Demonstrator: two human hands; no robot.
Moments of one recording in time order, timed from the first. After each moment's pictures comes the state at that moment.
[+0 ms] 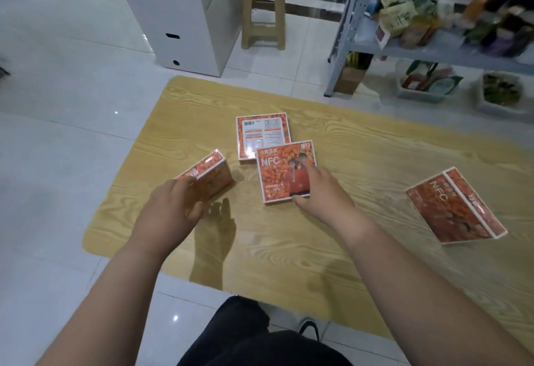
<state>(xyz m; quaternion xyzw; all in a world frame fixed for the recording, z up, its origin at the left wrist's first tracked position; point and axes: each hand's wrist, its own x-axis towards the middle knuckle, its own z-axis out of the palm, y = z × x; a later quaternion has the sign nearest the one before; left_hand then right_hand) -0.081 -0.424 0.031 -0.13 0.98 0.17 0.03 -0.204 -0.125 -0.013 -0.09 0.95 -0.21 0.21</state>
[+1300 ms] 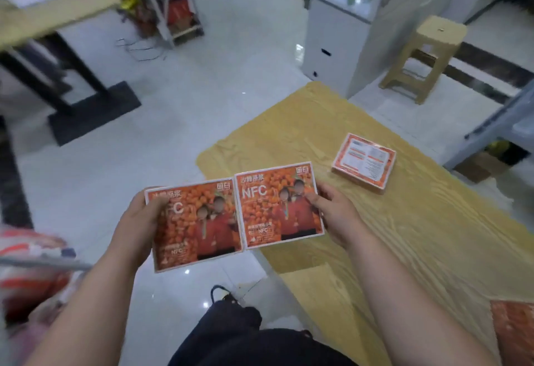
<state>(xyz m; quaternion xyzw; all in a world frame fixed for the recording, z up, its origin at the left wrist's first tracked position) 0.148 -0.424 0.075 -0.56 0.56 0.57 -0.23 -0.138 -0.218 0.026 -0.13 0.63 -0.61 0.46</state>
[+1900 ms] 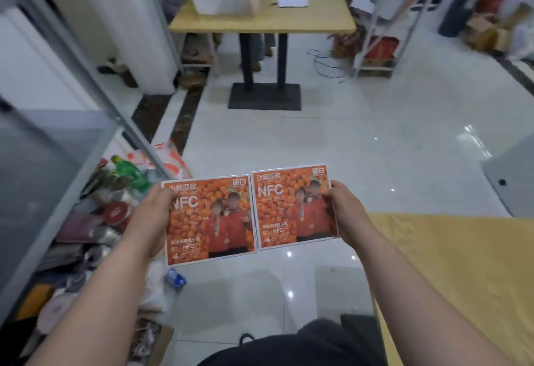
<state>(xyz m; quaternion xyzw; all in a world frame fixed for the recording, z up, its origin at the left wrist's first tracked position) 0.435 -0.531 0.117 -0.70 0.29 0.48 -0.44 0.091 -0.555 0.087 -0.32 0.62 -0.39 0.59</state>
